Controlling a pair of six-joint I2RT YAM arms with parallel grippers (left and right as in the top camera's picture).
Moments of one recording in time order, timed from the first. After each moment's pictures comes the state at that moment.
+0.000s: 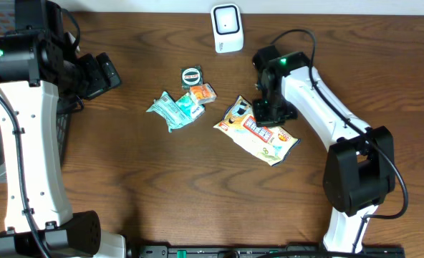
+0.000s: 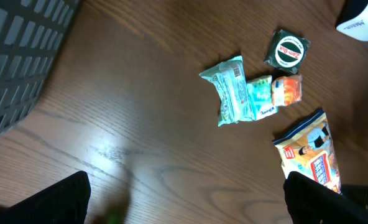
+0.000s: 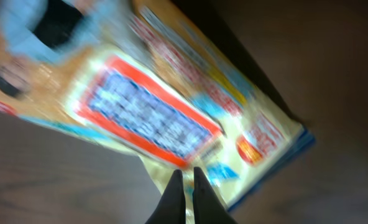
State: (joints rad) left arm 0.11 1.65 2.00 -1.59 0.10 -0.38; right arm 0.39 2.01 1.64 -1.22 -0.04 0.28
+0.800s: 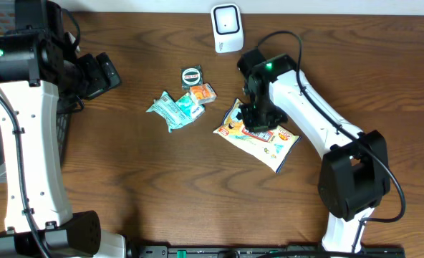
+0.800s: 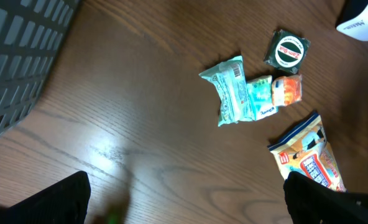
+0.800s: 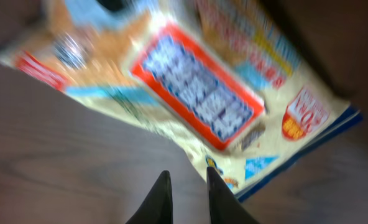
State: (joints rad) left arm 0.11 1.65 2.00 -1.59 0.10 -0.38; right arm 0.47 2.00 1.66 -1.31 -0.05 0.29
